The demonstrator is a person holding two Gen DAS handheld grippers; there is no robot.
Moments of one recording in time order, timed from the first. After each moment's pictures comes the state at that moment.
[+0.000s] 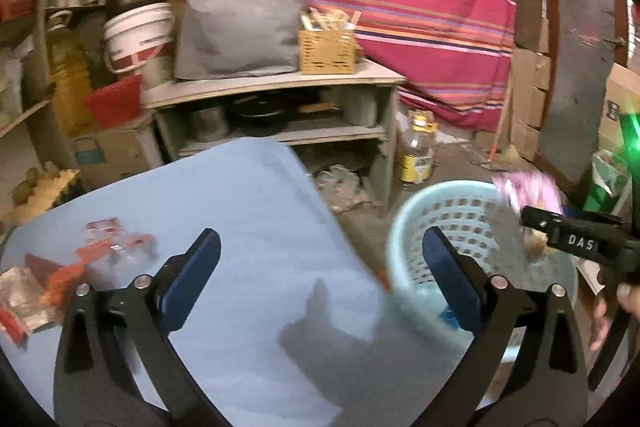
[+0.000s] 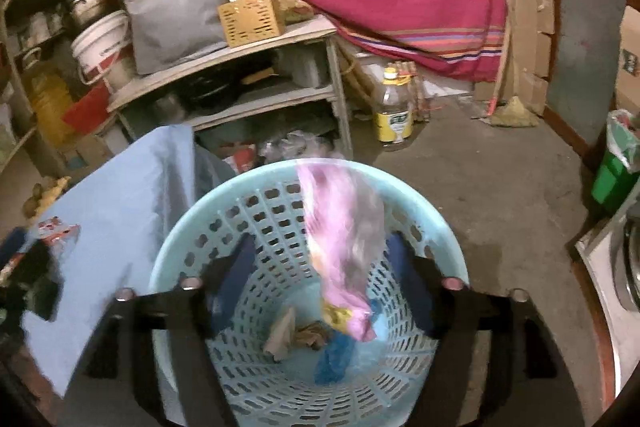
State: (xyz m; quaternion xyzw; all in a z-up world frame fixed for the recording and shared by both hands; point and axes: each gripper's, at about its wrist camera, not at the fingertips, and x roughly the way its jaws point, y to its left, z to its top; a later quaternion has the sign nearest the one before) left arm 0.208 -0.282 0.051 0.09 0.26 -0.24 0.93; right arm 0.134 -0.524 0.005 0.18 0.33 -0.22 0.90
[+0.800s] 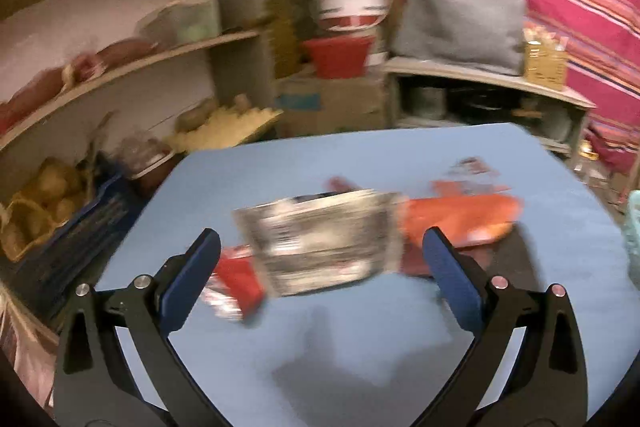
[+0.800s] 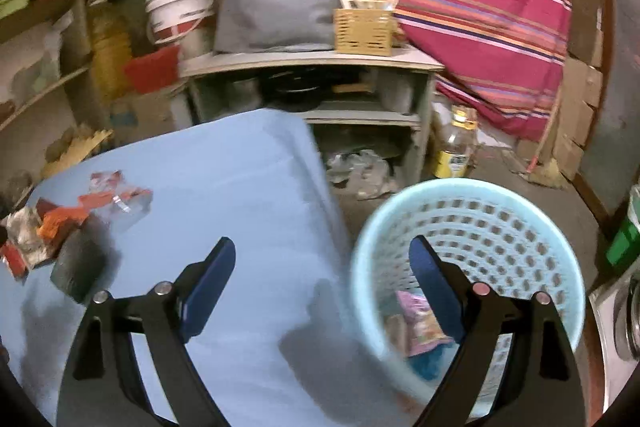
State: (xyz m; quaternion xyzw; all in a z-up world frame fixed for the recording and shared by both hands) left arm 0.257 0.041 0.034 0.05 0.28 0.03 0.96; right arm 0.198 -0.339 0.026 0.08 0.31 -0.15 0.94
